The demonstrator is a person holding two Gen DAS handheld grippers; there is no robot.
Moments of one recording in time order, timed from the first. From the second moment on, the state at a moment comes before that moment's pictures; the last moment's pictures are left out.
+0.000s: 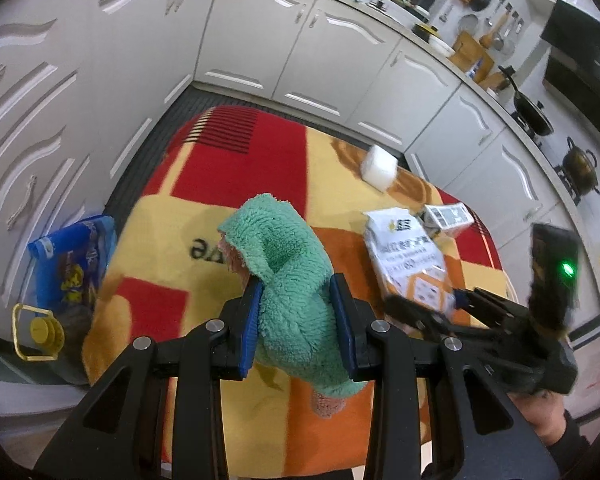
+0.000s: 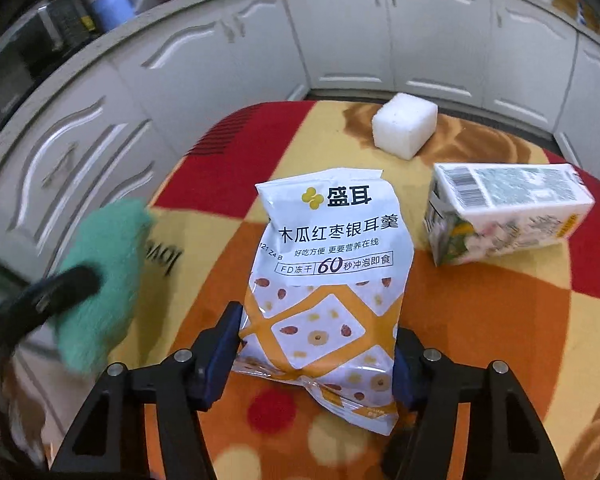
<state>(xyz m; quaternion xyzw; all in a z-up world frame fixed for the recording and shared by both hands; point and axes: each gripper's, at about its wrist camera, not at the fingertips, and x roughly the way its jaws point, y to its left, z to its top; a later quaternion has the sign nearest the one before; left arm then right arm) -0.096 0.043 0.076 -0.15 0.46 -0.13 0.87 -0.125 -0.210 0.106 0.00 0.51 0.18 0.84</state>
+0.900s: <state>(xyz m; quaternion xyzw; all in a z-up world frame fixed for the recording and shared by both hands) -0.125 -0.164 0.102 -0.05 0.45 -0.29 0.84 -0.229 -0.411 0.151 0.08 0.45 0.05 0.89</state>
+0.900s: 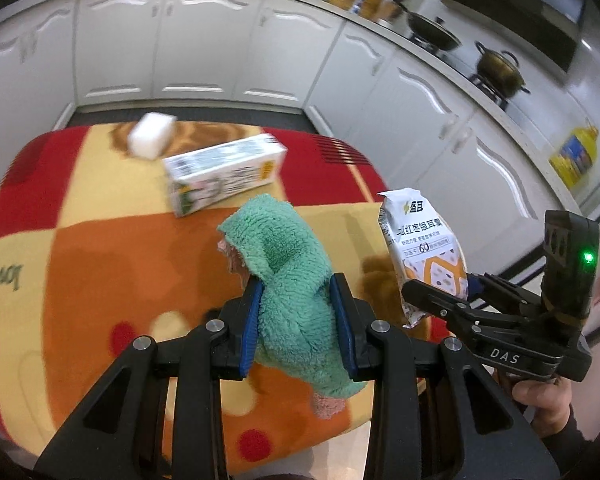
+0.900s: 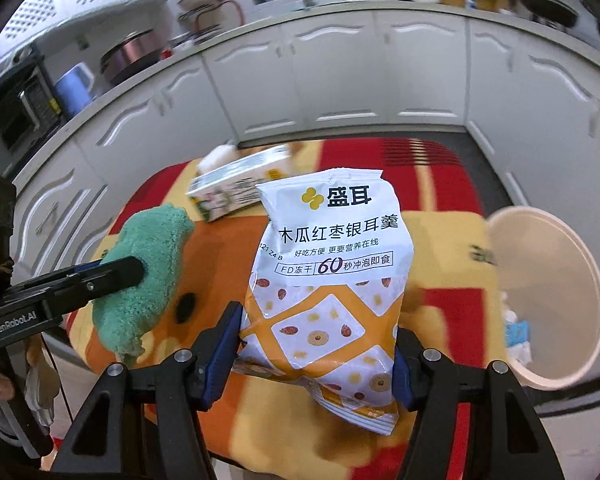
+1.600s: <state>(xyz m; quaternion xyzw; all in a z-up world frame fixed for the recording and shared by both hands) -0.109 -0.308 0.107 0.00 0.45 -0.36 0.82 -0.261 -0.534 0.161 0.13 0.43 -0.05 0.89</state>
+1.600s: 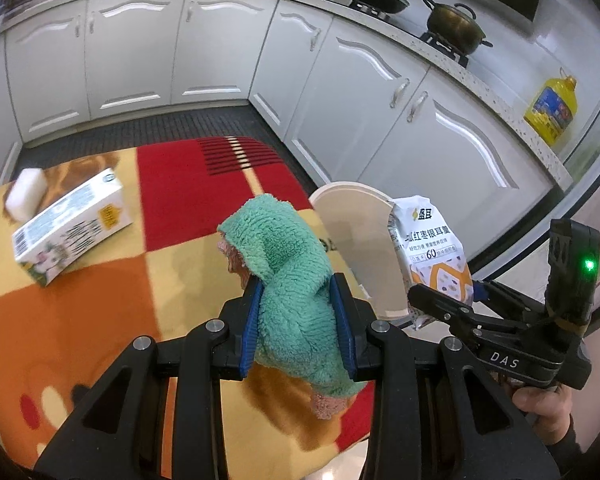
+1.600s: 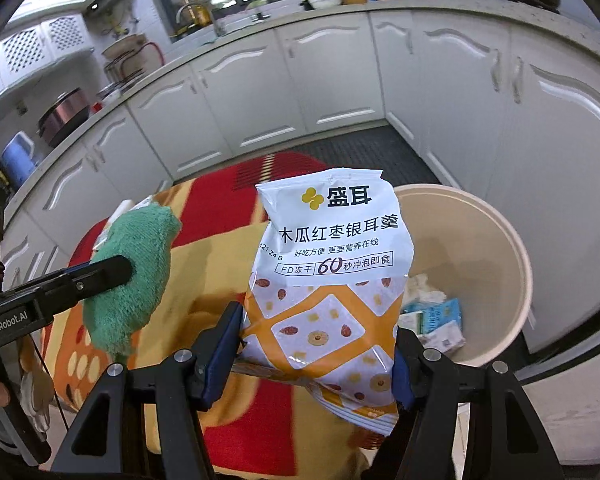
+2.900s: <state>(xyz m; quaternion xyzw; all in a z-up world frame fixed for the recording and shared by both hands) -0.082 -0.454 0.054 0.03 0.48 -0.41 0.77 -0.242 -0.646 0.095 0.21 0.48 -0.15 0.84</state>
